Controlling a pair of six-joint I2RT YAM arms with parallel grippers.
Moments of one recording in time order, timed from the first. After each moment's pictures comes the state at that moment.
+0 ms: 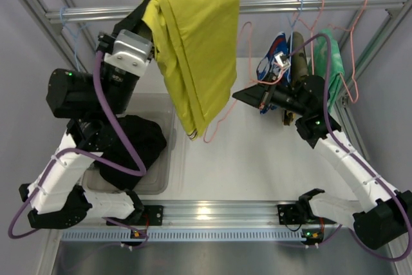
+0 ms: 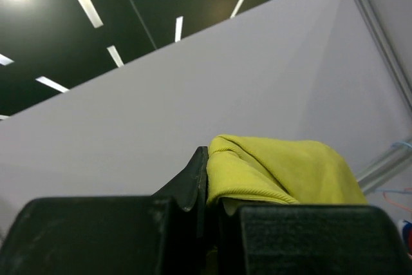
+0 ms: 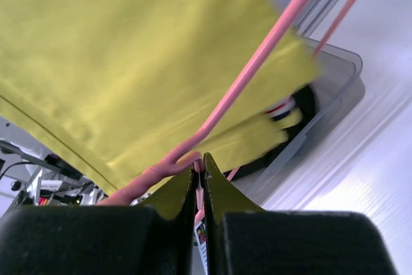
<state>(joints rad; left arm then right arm) -0.94 1.22 1.85 0.13 -0.20 0.81 0.41 1.08 0.99 0.18 -0.70 0.88</state>
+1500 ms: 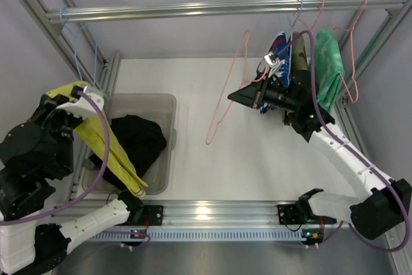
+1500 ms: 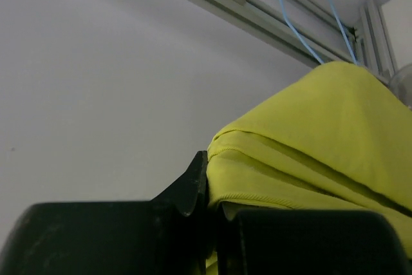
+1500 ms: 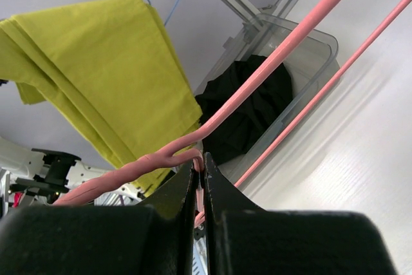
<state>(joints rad) -0.76 0.76 1.69 -0.86 -1.03 1.04 0.44 1.16 1.05 0.07 -0.68 0.77</state>
